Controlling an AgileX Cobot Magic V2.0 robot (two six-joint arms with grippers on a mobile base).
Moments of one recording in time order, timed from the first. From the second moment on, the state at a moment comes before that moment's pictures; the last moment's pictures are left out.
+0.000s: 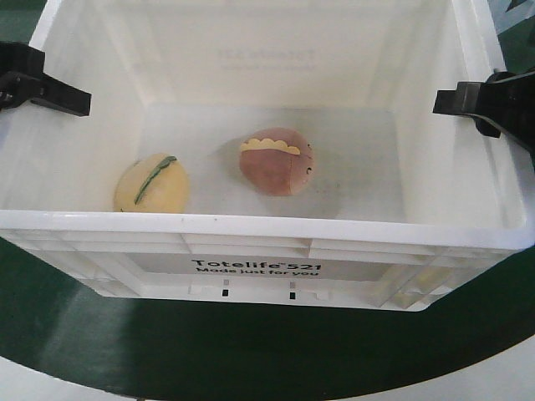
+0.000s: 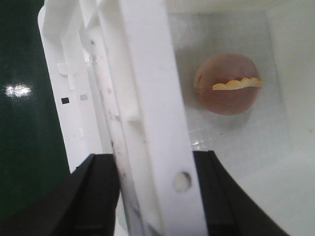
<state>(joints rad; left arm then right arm) -0.02 1.29 -1.32 -0.65 1.19 0.34 0.25 1.00 -1.00 0.28 0.67 0.06</state>
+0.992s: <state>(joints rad) -0.02 1.29 -1.32 -0.65 1.19 0.34 0.25 1.00 -1.00 0.27 0.67 0.06</state>
